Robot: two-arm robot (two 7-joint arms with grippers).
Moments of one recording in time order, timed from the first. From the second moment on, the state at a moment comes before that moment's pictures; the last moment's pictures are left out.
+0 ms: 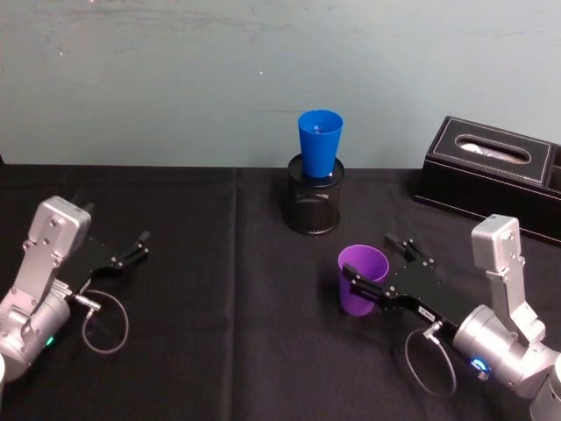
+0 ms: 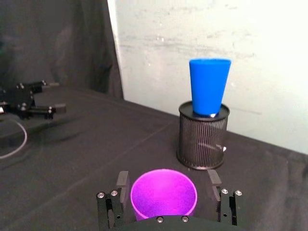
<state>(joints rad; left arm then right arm) -0.20 0.60 0.45 -1.41 -0.25 -0.12 0.03 0.19 0.38 -0.32 -1.34 0.36 -0.15 0.49</state>
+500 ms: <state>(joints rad) -0.20 0.60 0.45 -1.41 -0.25 -0.12 0.03 0.18 0.37 -0.30 -1.35 0.39 -0.21 0.50</state>
